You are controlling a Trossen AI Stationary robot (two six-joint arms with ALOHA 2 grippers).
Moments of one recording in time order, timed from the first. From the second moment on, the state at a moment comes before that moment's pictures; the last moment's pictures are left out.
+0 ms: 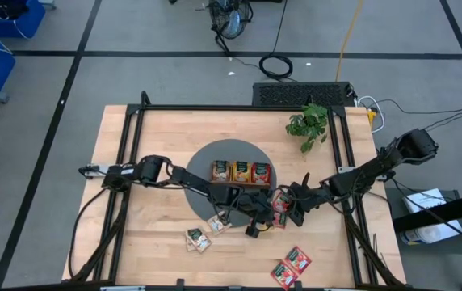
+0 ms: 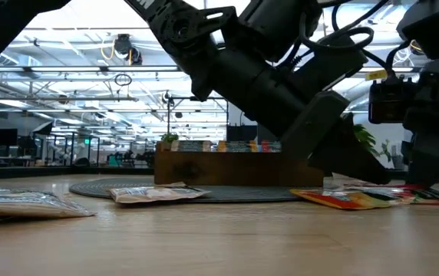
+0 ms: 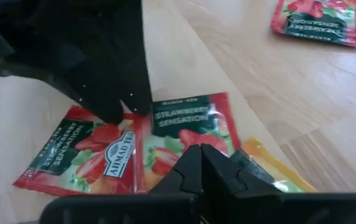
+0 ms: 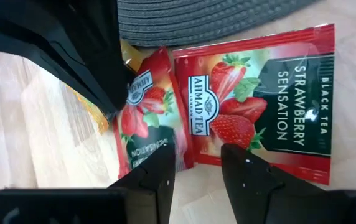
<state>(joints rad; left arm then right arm) -0.18 2.36 1.59 0.16 0.08 0.25 0.39 1.26 0.30 0.08 0.05 1.03</state>
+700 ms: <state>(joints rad) -0.17 2.36 1.59 0.18 0.11 0.22 0.40 1.26 0.28 0.15 -0.01 1.04</state>
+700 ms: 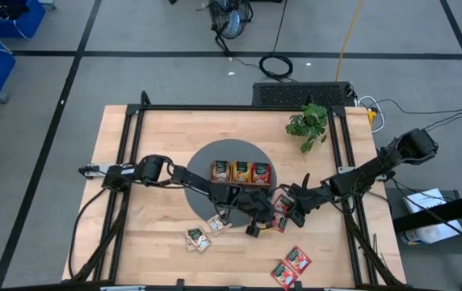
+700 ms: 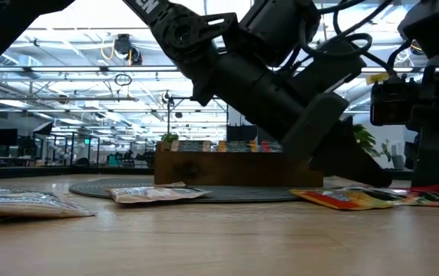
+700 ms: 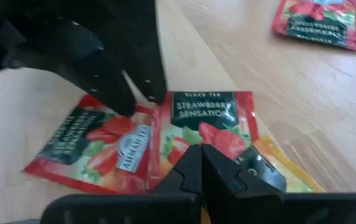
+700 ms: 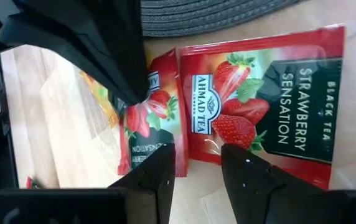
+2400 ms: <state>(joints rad) -0.24 2.36 1.60 0.12 0.10 0.33 0.67 1.20 0.28 0.09 0.08 1.47</state>
